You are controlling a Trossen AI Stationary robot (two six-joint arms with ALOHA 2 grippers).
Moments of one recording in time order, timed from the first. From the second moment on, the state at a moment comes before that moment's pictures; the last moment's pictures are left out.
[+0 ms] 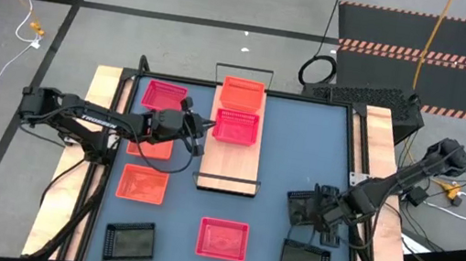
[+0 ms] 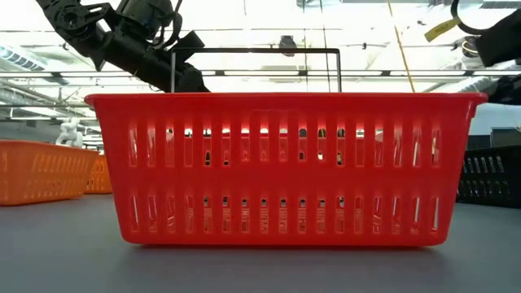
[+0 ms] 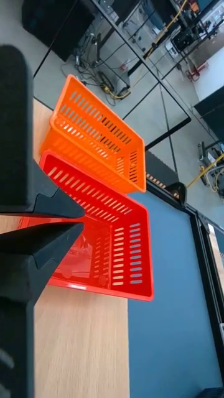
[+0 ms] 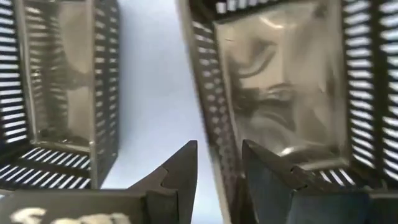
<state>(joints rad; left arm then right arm) 0.17 1.33 0.57 0.41 -0.33 0.27 0.59 1.11 0.68 -0.94 -0.08 0.64</state>
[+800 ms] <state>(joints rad) 0.17 1.33 0.57 0.42 -0.33 0.27 0.55 1.19 0.81 -0.95 0.06 0.71</state>
